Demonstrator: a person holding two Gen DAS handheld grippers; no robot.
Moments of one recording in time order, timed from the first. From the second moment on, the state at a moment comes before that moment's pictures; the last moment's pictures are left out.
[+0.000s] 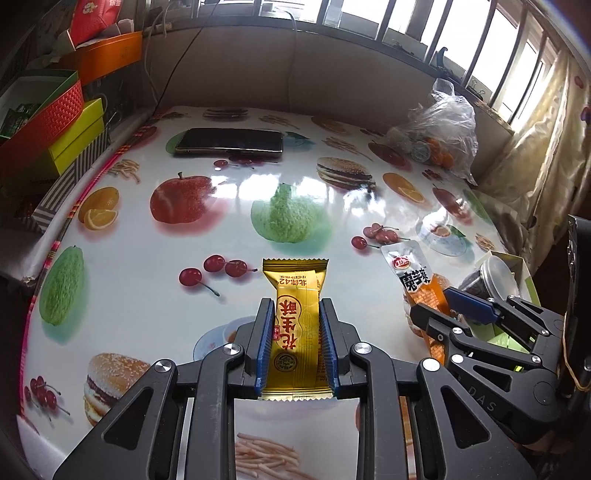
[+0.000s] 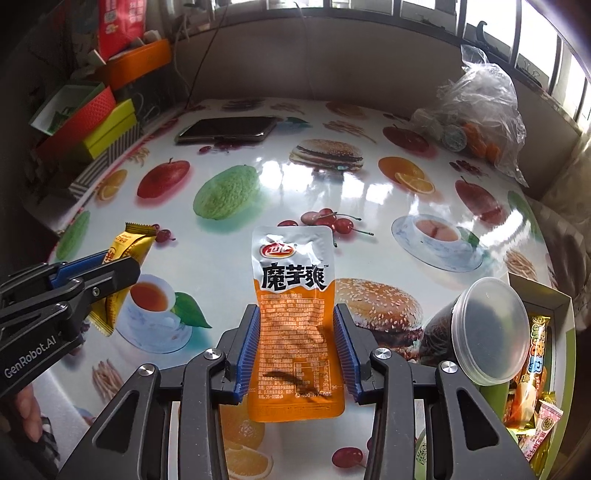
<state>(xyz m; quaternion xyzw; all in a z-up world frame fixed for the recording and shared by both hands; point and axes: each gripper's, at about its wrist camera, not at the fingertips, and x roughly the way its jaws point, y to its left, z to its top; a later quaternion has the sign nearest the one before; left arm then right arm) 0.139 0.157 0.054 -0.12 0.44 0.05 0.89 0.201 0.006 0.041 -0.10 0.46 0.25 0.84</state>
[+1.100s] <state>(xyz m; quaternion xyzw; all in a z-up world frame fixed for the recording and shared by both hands) 0.163 0.088 0.094 -0.11 0.43 -0.03 0.90 0.195 -0.088 0.088 -0.04 0.43 0.19 0.88</state>
